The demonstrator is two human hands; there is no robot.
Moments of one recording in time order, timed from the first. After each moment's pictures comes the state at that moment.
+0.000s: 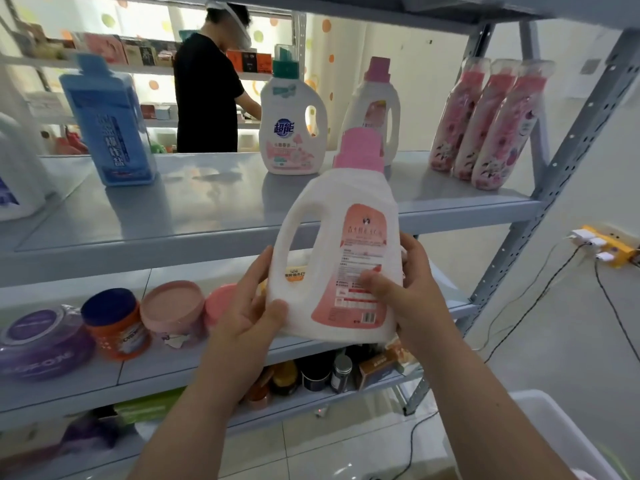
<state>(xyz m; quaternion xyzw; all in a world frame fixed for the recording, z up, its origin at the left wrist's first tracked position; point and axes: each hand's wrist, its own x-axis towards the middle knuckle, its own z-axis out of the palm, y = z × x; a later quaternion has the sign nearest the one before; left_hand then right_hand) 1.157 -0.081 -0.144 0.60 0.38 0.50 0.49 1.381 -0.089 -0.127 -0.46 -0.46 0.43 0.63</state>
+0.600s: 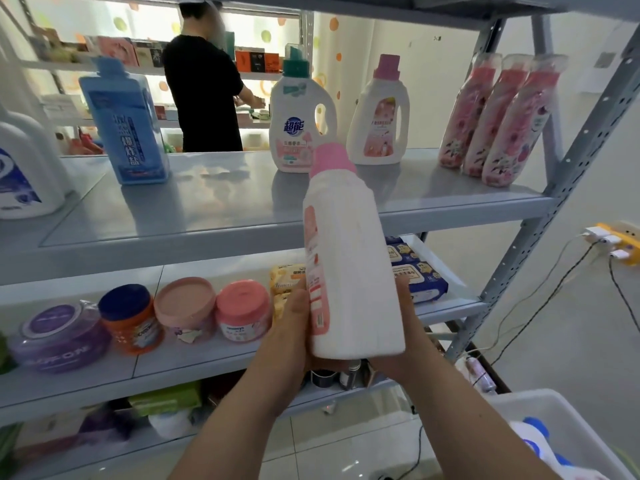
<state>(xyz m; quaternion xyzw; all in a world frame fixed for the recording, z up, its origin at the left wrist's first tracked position) 1.187 -0.087 -0.161 0.47 0.35 0.44 0.68 1.344 -0.104 -0.148 -0.32 -0.41 0.64 0.56</state>
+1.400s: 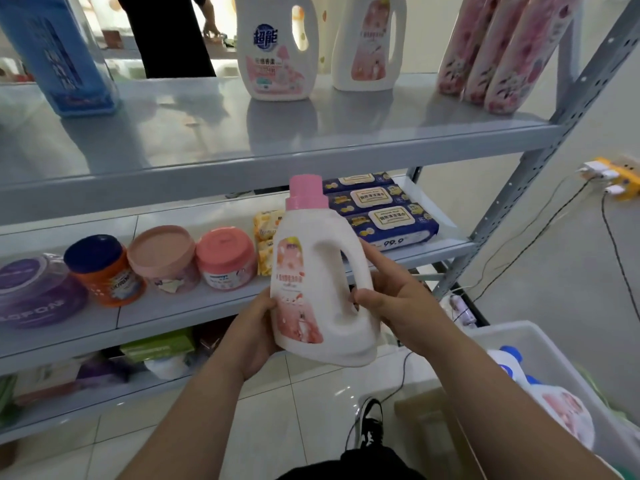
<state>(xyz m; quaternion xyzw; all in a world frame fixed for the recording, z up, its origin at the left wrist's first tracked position) 1.167 -0.065 -0.264 0.34 0.42 0.35 0.77 1.396 -0.125 -0.207 -0.47 -0.50 0.55 0.47</state>
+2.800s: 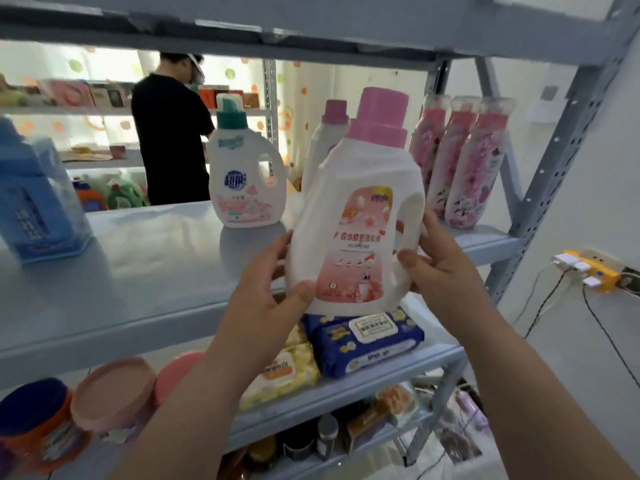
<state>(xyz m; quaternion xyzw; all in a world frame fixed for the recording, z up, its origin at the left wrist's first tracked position) 1.254 0.028 -0.080 0.70 0.36 0.48 0.38 1.501 -0.015 -0.061 -0.54 -0.56 0.25 0.58</state>
